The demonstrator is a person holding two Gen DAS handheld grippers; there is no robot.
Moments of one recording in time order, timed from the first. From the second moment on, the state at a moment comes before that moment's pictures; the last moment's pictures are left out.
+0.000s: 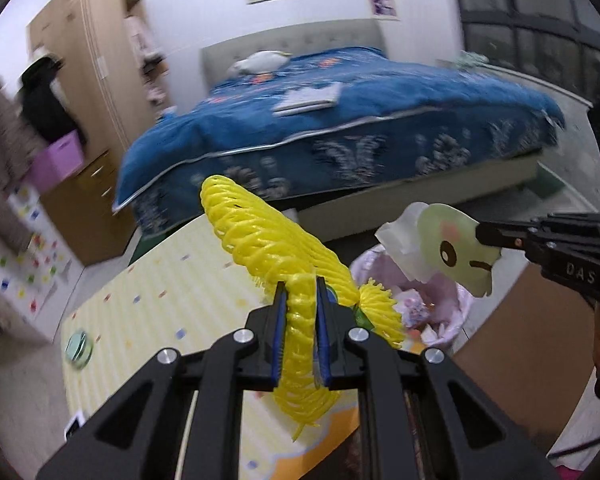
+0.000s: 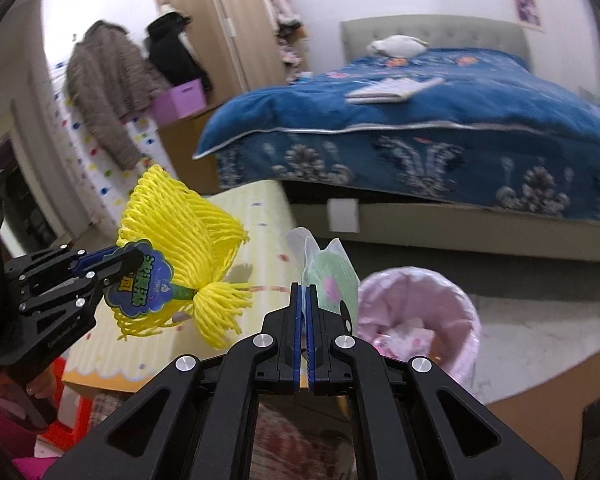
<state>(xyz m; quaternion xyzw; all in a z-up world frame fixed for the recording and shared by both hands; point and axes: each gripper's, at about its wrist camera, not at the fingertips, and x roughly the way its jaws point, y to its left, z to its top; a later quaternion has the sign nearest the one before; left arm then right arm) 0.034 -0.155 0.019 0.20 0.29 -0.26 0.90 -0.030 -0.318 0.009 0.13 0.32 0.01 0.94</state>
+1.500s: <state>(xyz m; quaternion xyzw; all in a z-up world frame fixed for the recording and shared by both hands) 0.063 -0.200 -0.007 0.18 0.35 -0.27 0.88 -0.032 -0.377 -0.010 0.16 0.36 -0.11 0.91</state>
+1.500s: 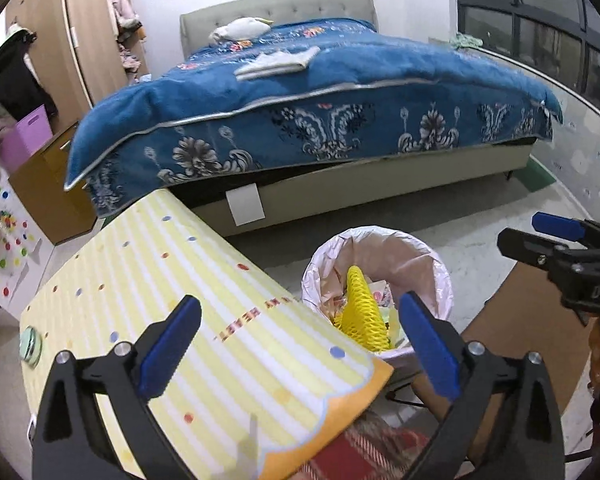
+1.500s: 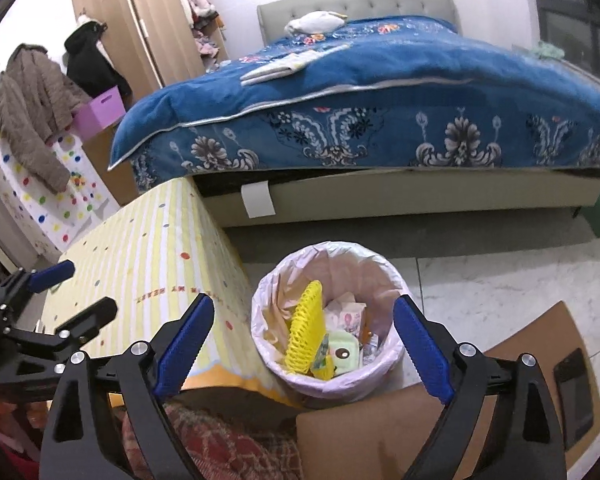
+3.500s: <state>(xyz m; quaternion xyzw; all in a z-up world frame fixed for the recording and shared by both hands) -0.049 0.051 0.052 0.02 0.37 0.00 0.93 -0.073 -0.152 0.081 -0.02 0.33 0.11 0.94</state>
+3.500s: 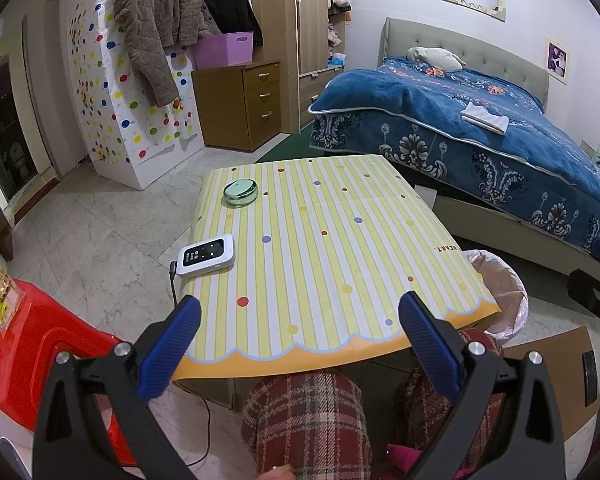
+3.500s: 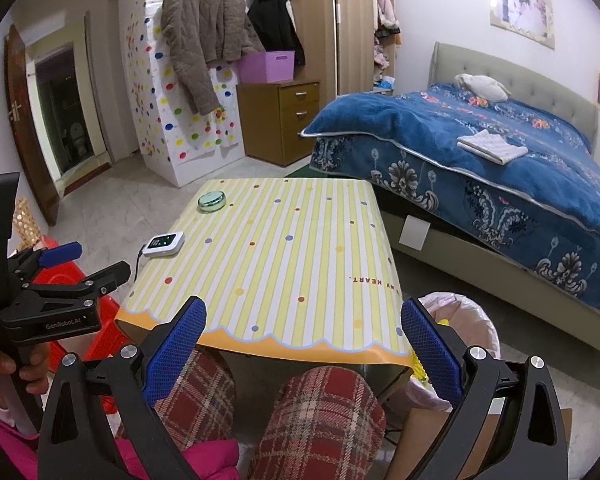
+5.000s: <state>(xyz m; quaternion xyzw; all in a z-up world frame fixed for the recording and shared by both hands) -0.048 0.053 0.050 0.02 0.37 0.00 0.93 -0.071 -0.151 0.079 -0.02 0.34 0.11 0.94</state>
